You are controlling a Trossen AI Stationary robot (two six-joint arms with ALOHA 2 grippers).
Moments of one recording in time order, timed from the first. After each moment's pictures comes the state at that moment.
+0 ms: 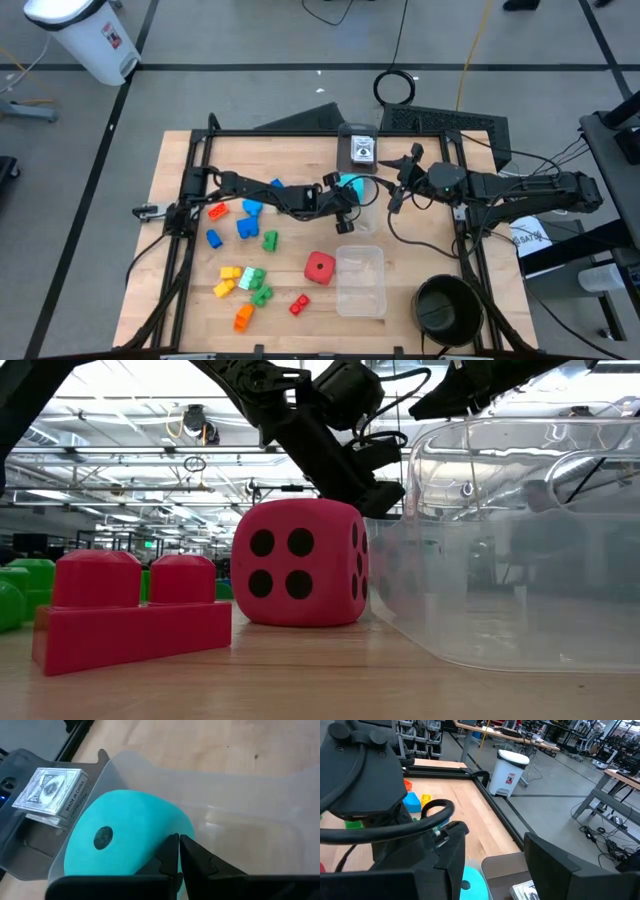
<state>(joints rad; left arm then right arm) 0.03 2.08 1.43 -0.07 -0.36 0.07 -0.03 0.91 0.73 -0.07 0.44 -0.14</state>
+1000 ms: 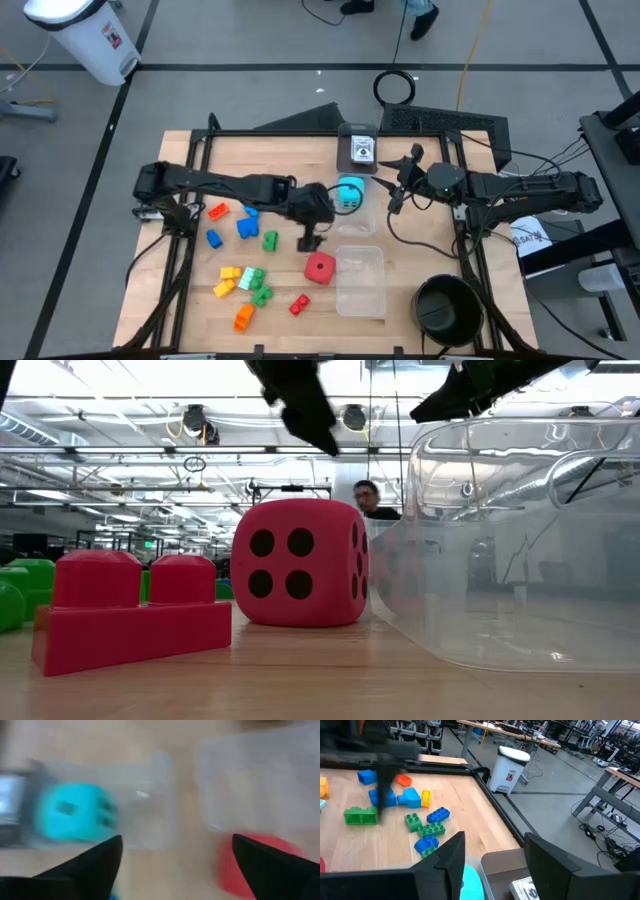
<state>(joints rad) -0.06 1.74 1.51 -0.66 0.02 0.06 -0.03 0.91 0.73 -0.09 0.44 -0.14</state>
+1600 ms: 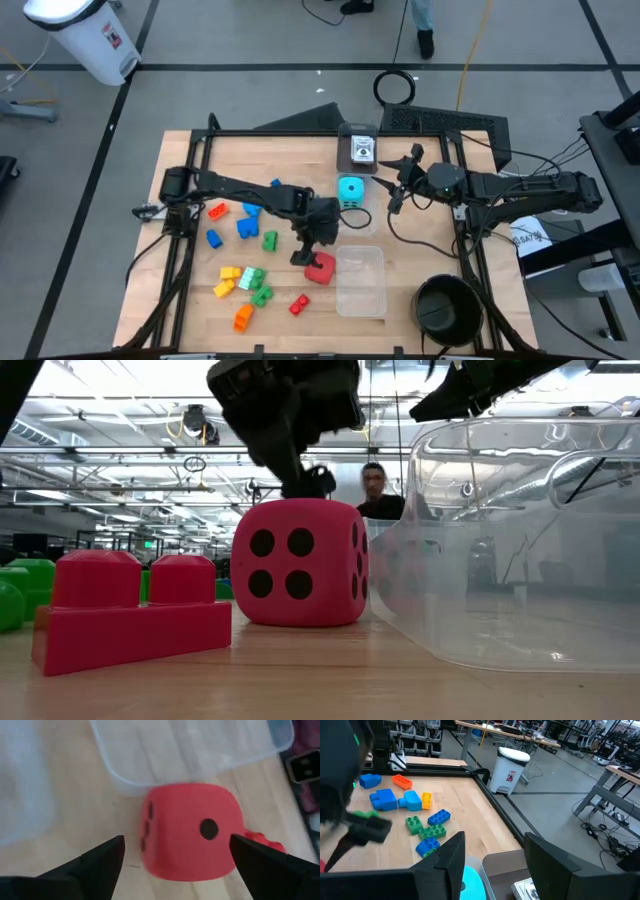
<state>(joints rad) -0.04 1.93 1.46 -0.67 0.47 0.16 -0.03 0.91 0.73 -0.08 0.44 -0.12</state>
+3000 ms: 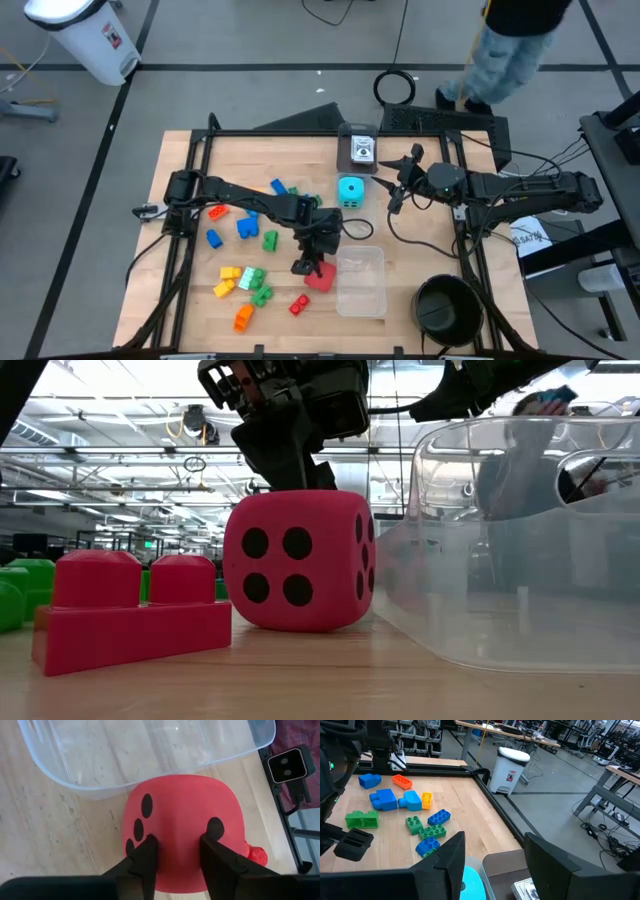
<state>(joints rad) -0.08 1.99 1.46 -0.63 0.50 0.12 -0.03 0.91 0.73 -0.08 0.44 -0.12</state>
